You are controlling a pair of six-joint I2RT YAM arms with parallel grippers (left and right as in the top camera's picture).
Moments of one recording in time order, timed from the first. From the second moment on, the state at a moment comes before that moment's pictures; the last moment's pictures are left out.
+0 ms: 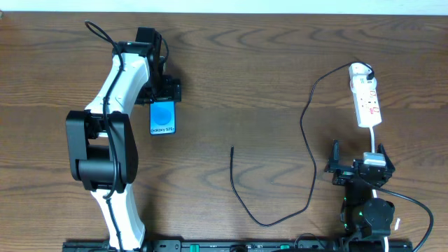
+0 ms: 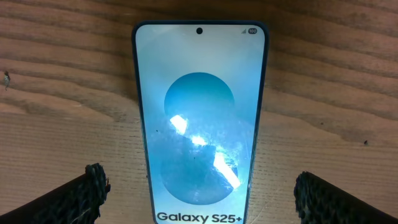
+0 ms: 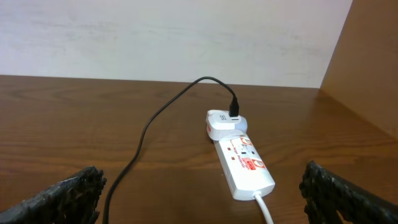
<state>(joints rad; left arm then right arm) -0.08 2.09 1.66 -1.05 0.00 -0.15 0.02 0.01 0.01 -0.06 0.15 -0.07</state>
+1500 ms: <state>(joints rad) -0.08 2.09 1.57 -0.94 0.00 -0.15 0.02 0.01 0.01 -0.06 0.15 -0.07</state>
